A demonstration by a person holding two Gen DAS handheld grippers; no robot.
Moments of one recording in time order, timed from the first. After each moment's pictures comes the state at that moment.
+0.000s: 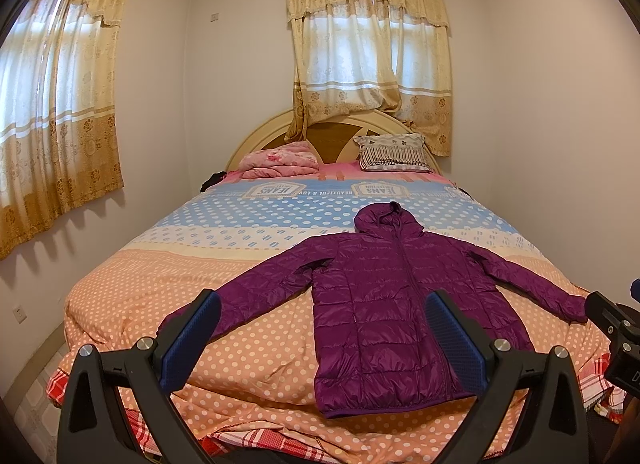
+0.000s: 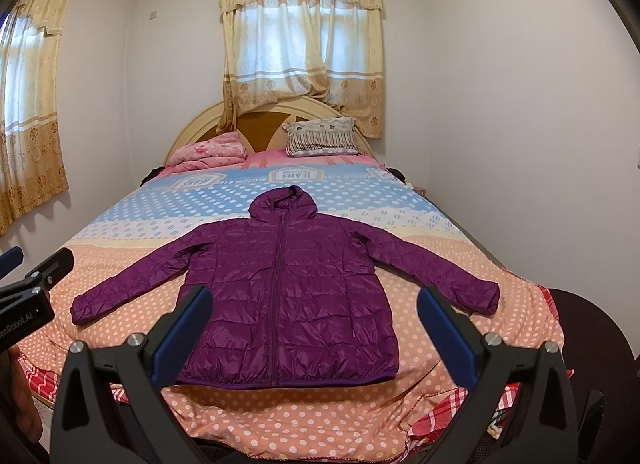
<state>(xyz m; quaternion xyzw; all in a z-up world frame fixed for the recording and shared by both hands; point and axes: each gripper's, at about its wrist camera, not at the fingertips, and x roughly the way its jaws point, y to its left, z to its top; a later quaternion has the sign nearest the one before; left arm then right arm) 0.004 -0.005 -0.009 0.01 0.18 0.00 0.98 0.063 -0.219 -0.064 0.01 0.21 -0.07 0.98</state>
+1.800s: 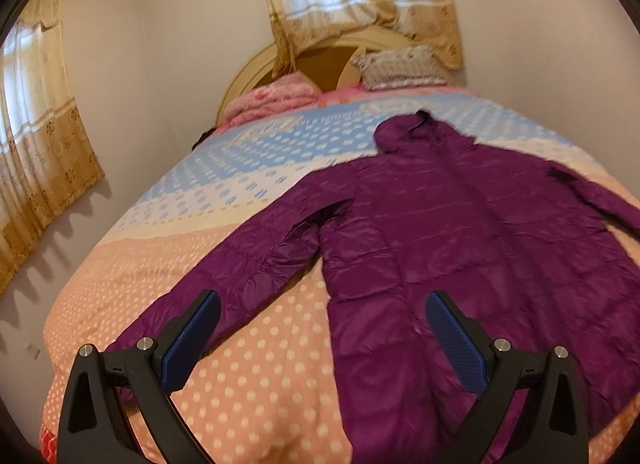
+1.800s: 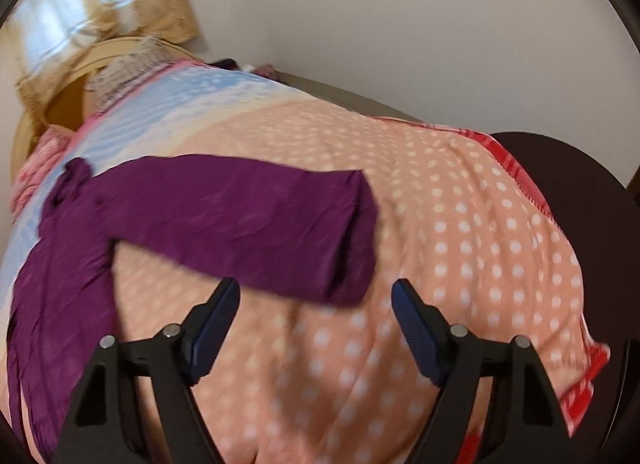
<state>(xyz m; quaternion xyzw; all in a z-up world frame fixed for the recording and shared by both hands) 0.252 -0.014 -0.149 0.10 0.31 0.02 0.95 0.203 -0.536 -0.213 0.23 0.39 -0.30 0.84</state>
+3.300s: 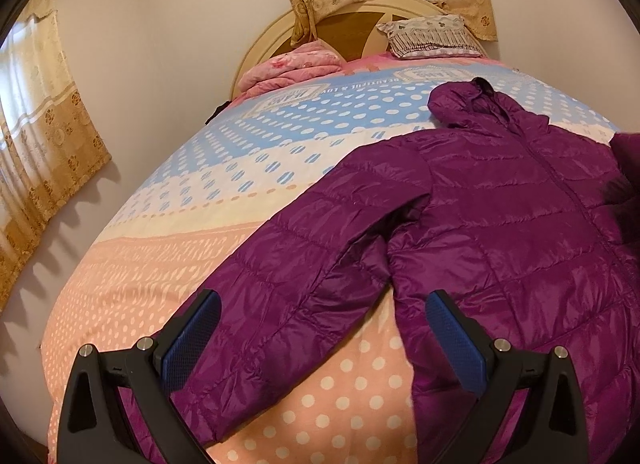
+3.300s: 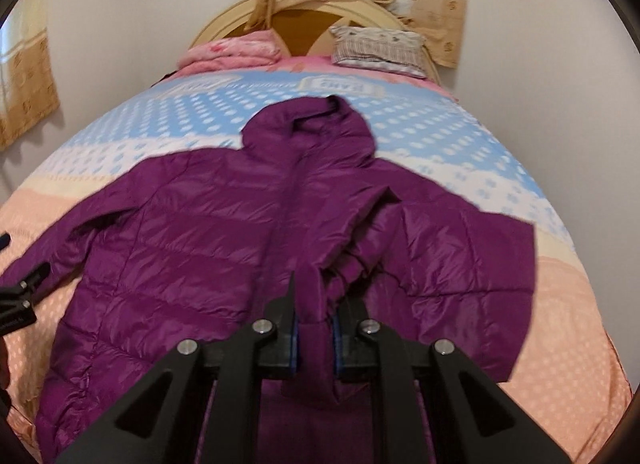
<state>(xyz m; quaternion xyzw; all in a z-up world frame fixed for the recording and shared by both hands) 0.368 0.034 -0.183 0.11 0.35 0.06 0.93 0.425 -0.214 -0.204 -0.05 0.37 0.02 0.93</state>
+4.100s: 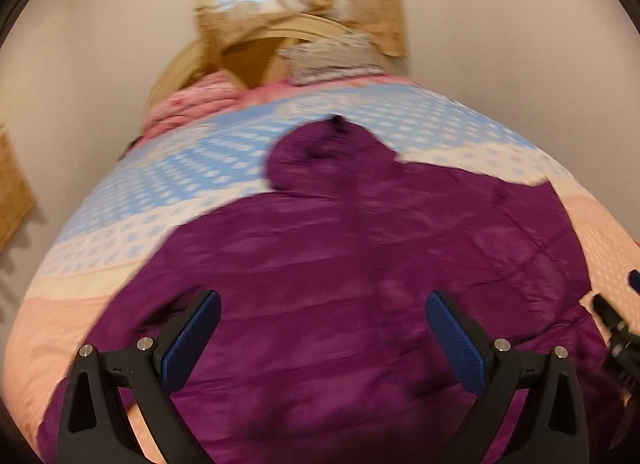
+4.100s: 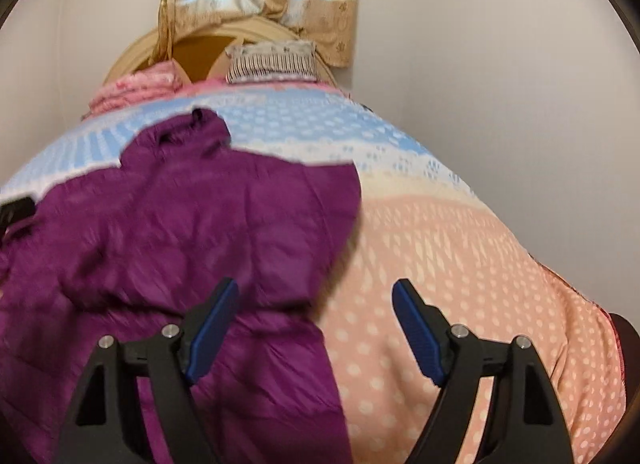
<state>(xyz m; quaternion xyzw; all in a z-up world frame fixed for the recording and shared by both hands) 0.393 -0.174 -0.153 0.12 0.33 -0.09 0.93 0.351 -0.341 -0.223 0.00 0.33 -0.14 0.93</state>
